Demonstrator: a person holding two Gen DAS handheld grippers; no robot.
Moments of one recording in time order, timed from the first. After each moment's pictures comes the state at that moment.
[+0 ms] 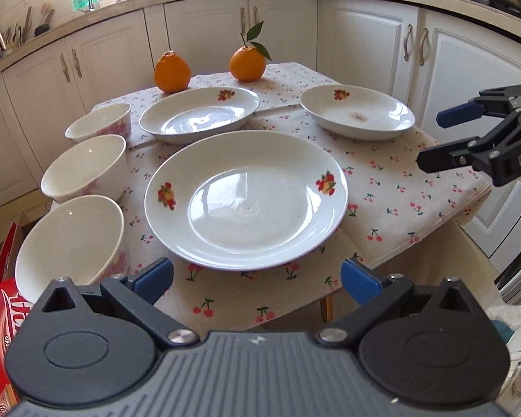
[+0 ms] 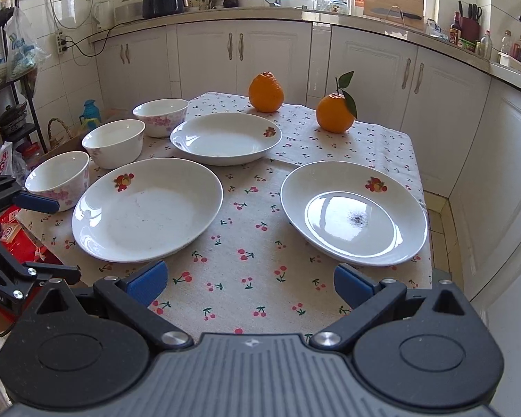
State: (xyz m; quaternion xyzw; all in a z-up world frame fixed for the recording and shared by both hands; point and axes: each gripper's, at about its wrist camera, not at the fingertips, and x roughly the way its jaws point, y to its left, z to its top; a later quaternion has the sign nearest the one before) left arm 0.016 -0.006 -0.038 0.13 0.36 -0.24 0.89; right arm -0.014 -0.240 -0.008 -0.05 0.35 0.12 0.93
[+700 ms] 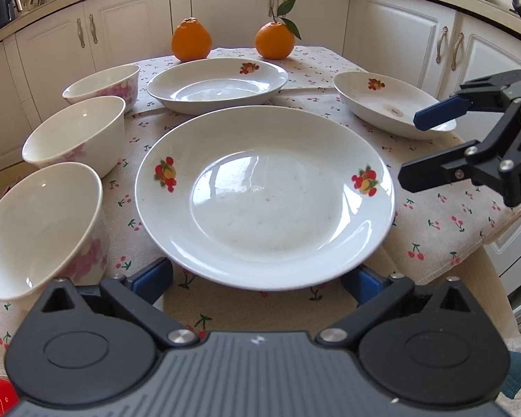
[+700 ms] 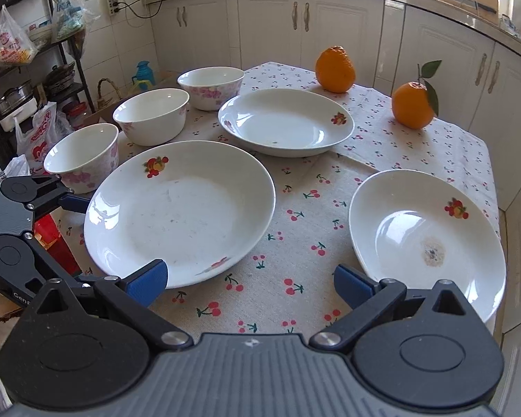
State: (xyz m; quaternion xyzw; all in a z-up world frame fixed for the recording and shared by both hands) left arm 0.051 -0.016 -0.067 0.09 0.39 -0.21 0.89; right arm 0.058 -0.211 -0.025 -0.08 0.40 0.23 0.88
